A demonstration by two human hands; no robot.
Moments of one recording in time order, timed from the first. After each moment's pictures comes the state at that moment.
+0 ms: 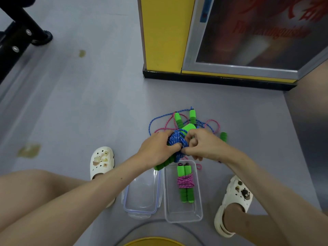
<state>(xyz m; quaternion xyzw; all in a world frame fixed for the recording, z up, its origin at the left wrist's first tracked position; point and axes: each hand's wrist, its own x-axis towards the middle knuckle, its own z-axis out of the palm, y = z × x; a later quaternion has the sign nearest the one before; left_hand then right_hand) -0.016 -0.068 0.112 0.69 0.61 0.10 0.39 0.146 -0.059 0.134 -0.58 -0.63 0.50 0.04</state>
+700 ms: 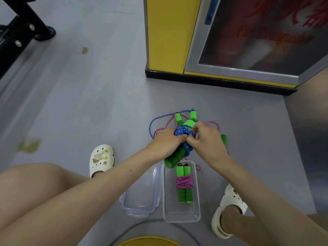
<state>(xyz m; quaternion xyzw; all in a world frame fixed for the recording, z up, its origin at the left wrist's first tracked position) -0.003 -0.058 0.114 0.53 0.63 0.15 0.55 0.134 -0.064 0.118 -0.67 -0.68 0.25 0.17</state>
